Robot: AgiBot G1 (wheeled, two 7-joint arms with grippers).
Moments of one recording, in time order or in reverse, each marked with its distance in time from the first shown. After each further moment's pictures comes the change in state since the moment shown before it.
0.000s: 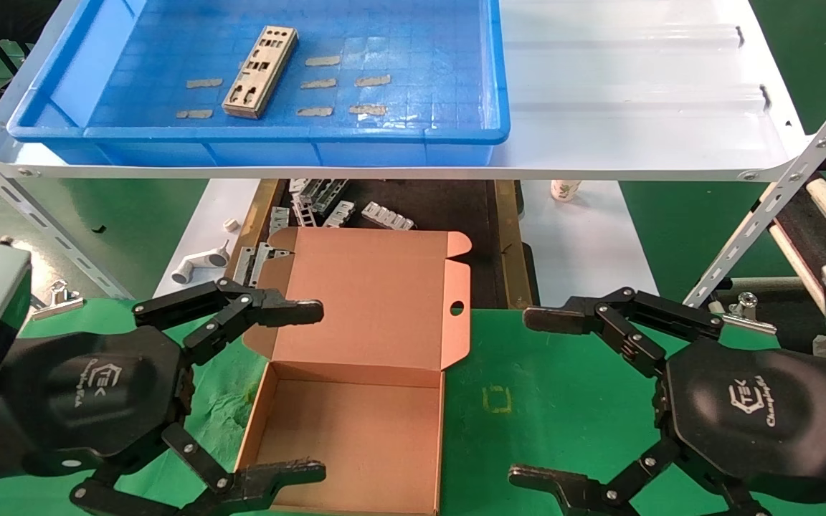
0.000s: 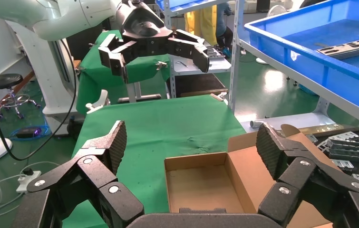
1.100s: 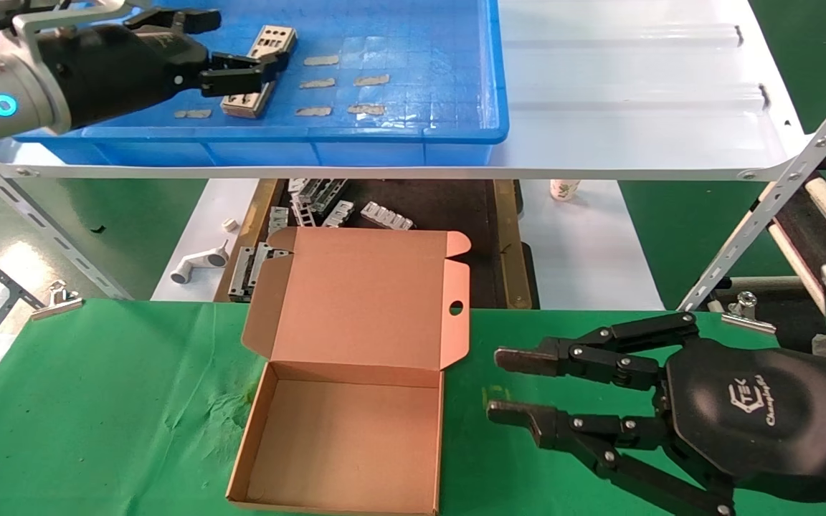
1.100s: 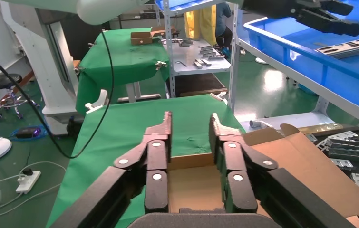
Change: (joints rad) left arm -0.549 0.316 0.238 0.449 0.665 -0.673 -0.189; right arm 0.001 0.001 -0.002 -0.001 0.001 0.000 -0.001
